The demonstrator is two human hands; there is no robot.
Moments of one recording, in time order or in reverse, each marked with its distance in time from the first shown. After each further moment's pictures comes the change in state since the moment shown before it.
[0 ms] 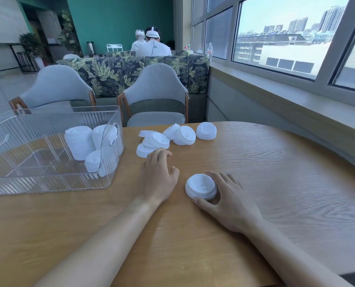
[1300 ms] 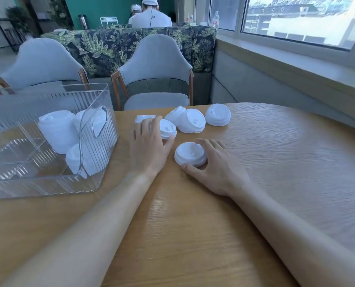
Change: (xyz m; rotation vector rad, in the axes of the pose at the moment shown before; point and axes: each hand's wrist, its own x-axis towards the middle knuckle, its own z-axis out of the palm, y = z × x) left_hand 0.079 -0.051 0.030 0.259 0.127 0.000; right_hand 0.107 -0.007 0.040 -0.006 -0.025 -0.024
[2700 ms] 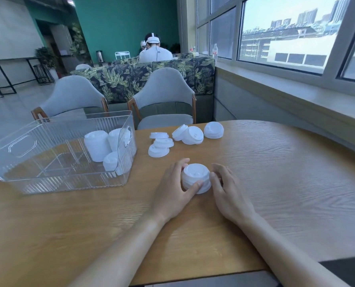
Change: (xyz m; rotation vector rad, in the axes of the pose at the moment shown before) left_hand -0.121 0.047 -0.085 -0.559 -0.265 0.046; right_hand -0.104 -0.019 -0.020 0.349 0.180 0.167
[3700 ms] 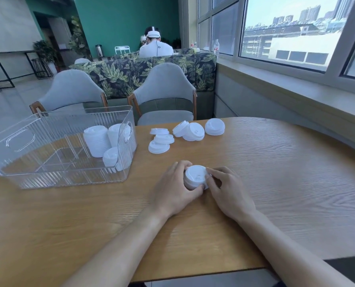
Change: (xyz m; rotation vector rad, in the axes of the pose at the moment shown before) left_hand 0.002 -0.003 0.003 0.174 -0.060 -0.058; right_hand 0.003 0.004 0.004 -0.132 -0.031 -0.059
